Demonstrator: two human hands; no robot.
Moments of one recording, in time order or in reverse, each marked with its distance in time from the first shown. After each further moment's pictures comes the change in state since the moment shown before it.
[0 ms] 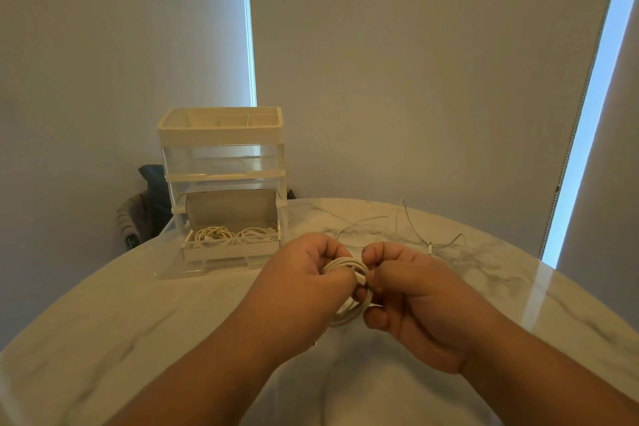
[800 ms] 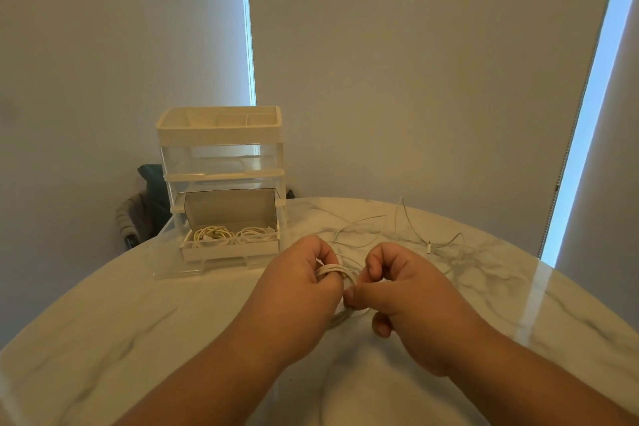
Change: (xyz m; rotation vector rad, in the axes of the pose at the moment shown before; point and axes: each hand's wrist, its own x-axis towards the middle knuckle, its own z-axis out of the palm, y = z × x) left_hand 0.005 -0.018 0.007 0.177 0.101 0.036; right_hand -0.002 0.009 0.002 -0.416 0.164 -0.151
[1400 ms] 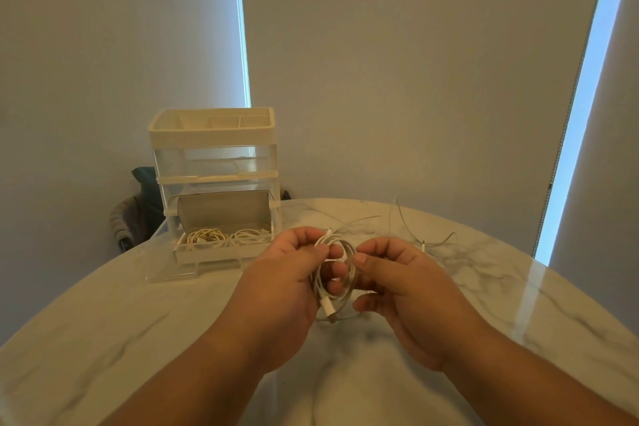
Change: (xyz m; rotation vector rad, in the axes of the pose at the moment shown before) left_hand 0.005 0.015 0.001 -1.038 -0.077 -0.247; right_hand 0.008 0.002 -0.004 0.265 0.102 0.022
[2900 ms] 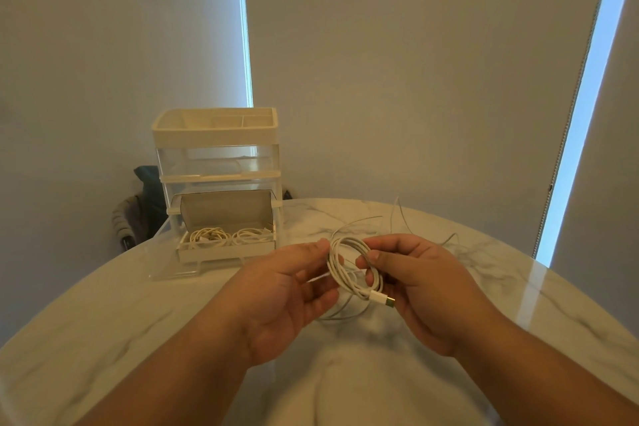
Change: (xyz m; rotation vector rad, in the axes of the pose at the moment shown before) left_hand 0.000 0.008 -0.016 0.017 -0.062 -0.285; right_hand 0.008 -0.006 -0.013 0.074 0.033 0.023
